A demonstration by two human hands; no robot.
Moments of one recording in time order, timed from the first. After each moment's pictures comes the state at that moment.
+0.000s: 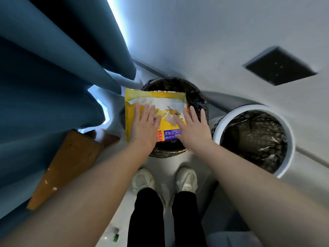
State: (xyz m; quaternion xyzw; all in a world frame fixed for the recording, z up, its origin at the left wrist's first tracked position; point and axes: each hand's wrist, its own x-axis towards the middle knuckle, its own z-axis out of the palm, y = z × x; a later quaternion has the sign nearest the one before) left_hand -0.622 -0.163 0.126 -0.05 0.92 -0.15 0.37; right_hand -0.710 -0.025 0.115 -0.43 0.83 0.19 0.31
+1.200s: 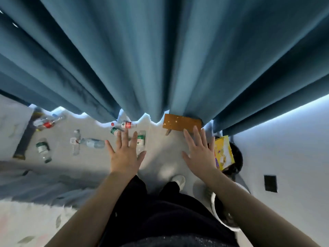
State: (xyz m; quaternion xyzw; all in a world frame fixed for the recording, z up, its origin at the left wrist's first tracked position) left_hand -0.190 0.091 0.641 -0.80 0.58 0.14 0.12; right_hand -0.420 0.026 0.634 -0.80 0.56 0.11 0.16
